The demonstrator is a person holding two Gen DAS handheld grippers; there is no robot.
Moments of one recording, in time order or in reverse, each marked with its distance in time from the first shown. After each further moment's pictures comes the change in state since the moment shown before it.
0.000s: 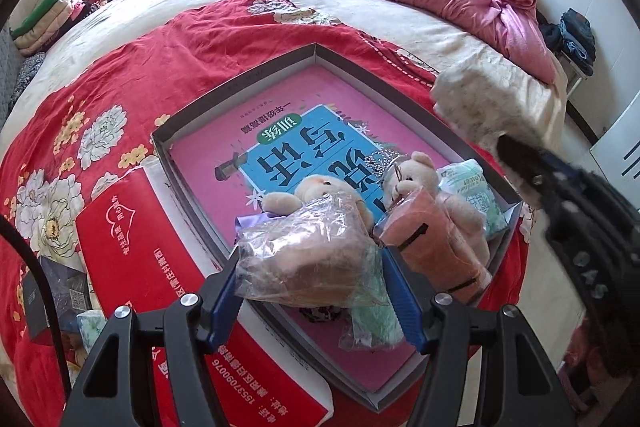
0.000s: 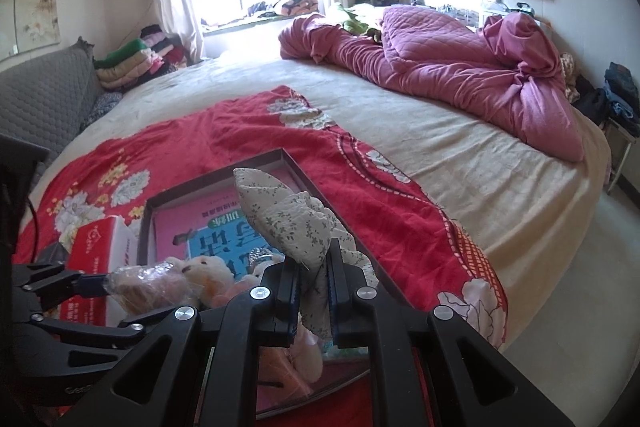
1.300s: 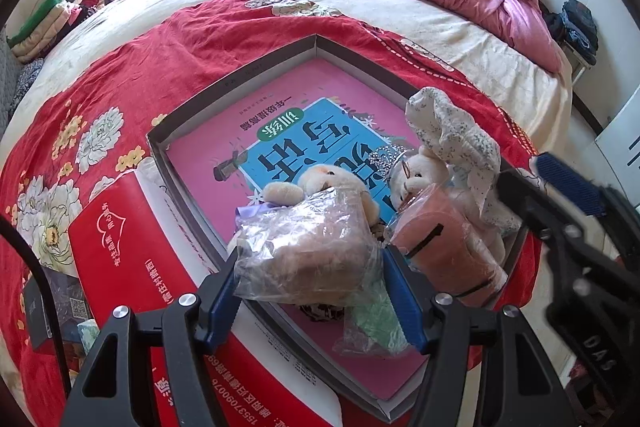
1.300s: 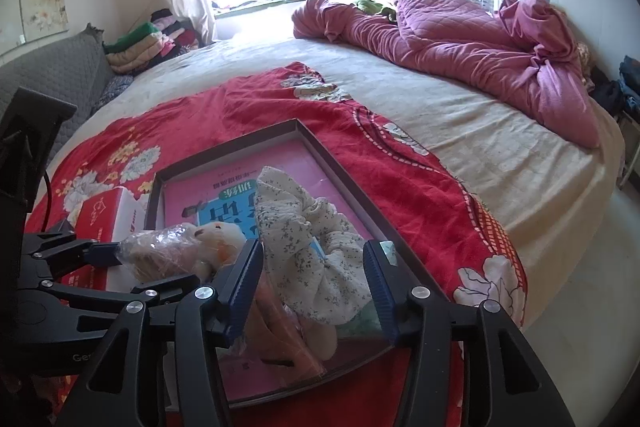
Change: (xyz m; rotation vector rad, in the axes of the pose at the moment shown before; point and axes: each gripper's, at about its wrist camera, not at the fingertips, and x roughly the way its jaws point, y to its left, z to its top) left arm 0.013 -0.001 0.003 0.029 0.019 0.025; right arm -0.004 0.001 -0.014 -0.004 0.030 0.046
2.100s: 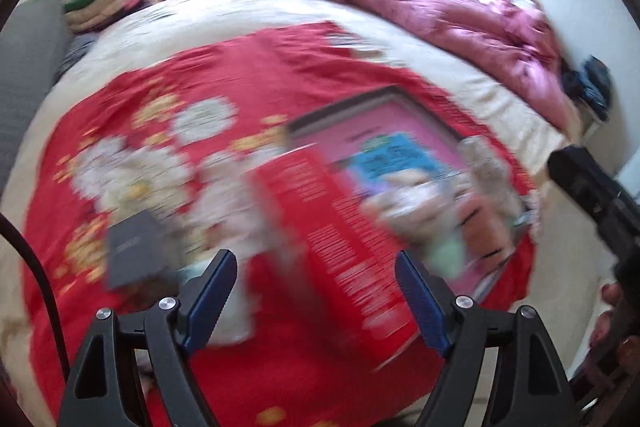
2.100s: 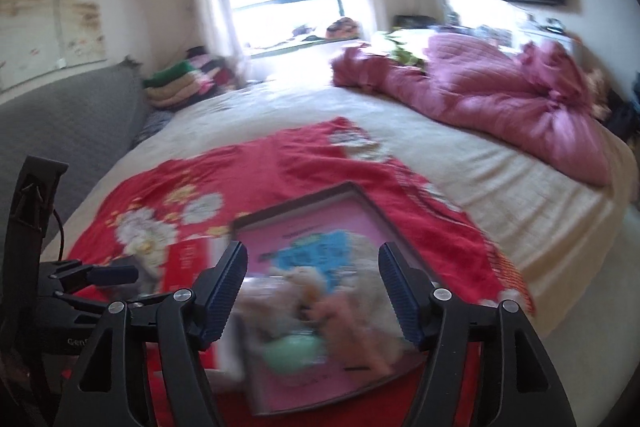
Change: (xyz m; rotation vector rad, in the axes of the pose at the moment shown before) left arm -0.107 0.110 -0.068 -0.184 -0.119 0.063; right arm -0.078 0.078 0.027 -0.066 -0.143 0.214
